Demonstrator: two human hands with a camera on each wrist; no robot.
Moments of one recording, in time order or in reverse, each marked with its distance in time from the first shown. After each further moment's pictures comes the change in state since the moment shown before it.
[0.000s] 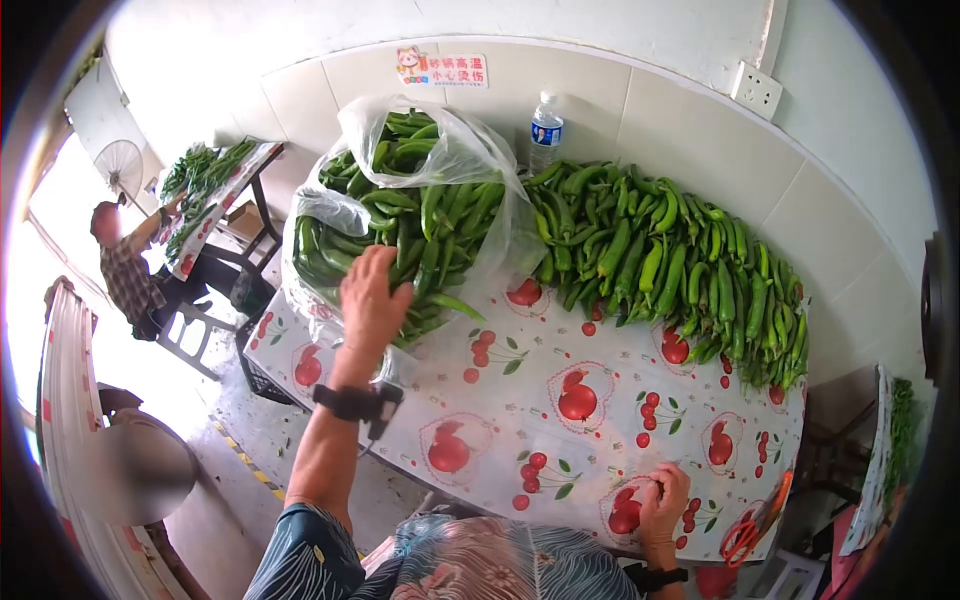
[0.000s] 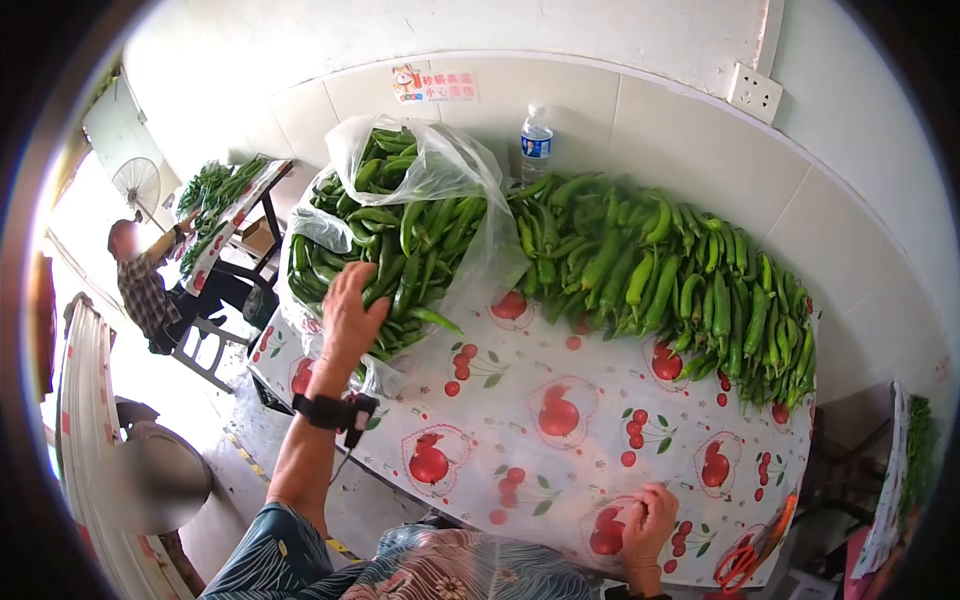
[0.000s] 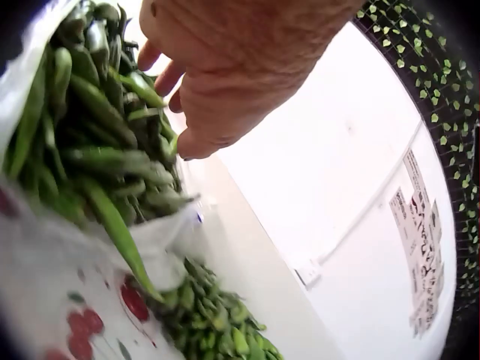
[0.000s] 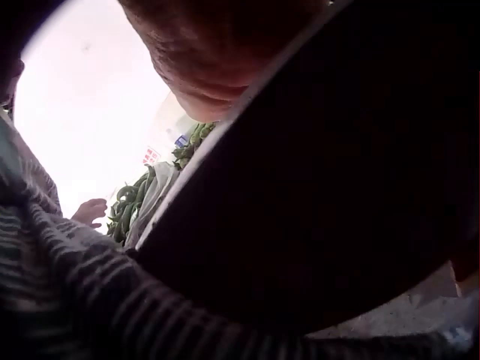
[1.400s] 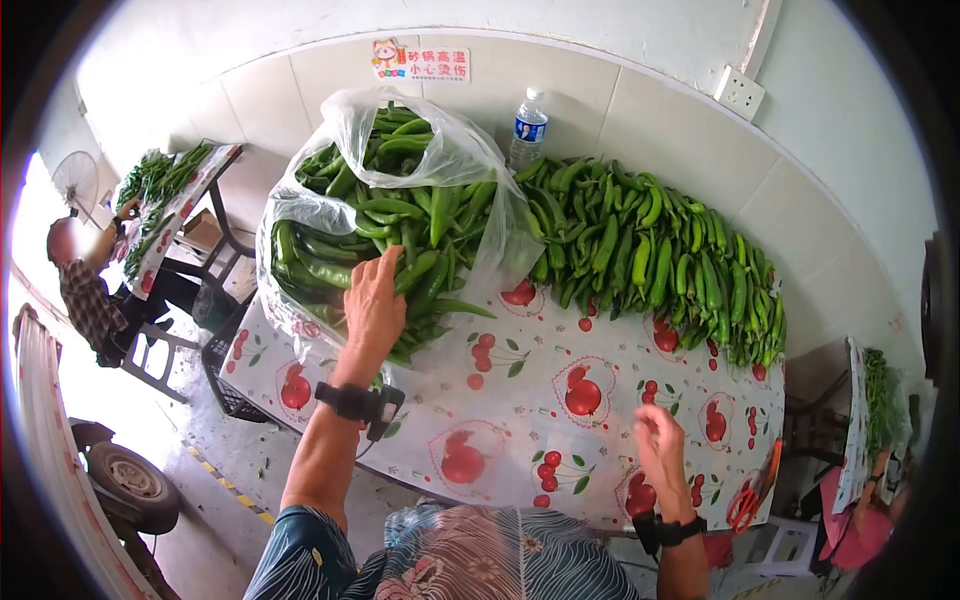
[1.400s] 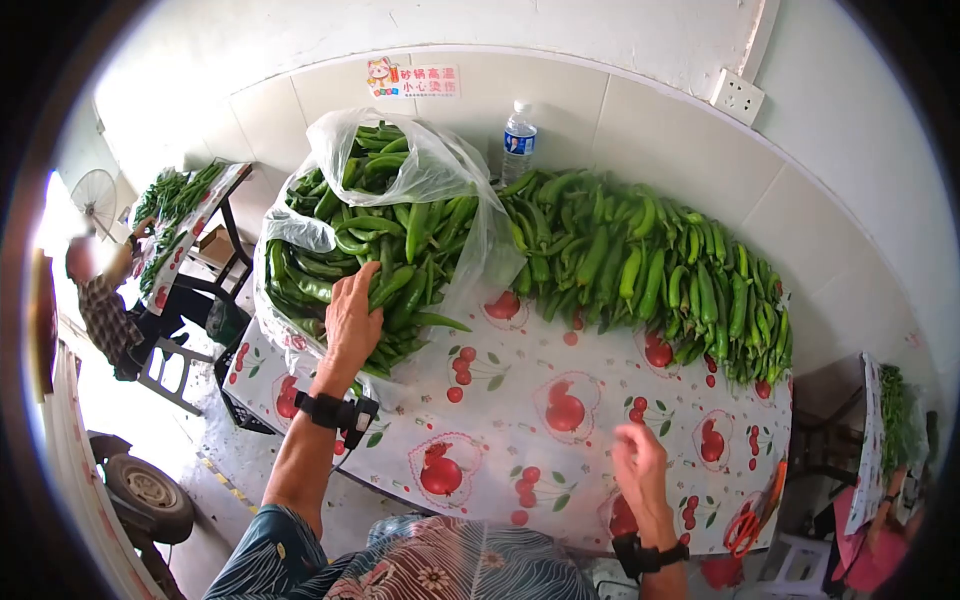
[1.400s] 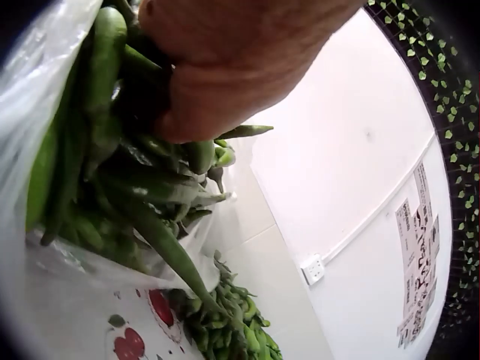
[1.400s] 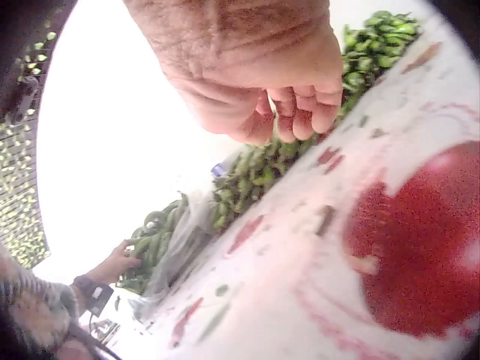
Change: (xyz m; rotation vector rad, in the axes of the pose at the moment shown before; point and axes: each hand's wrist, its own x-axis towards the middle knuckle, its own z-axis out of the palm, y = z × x) left_hand 0.007 -0.030 0.027 -0.129 -0.151 0.032; right_hand 0.082 -0.085 0.019 0.177 -0.217 0.181
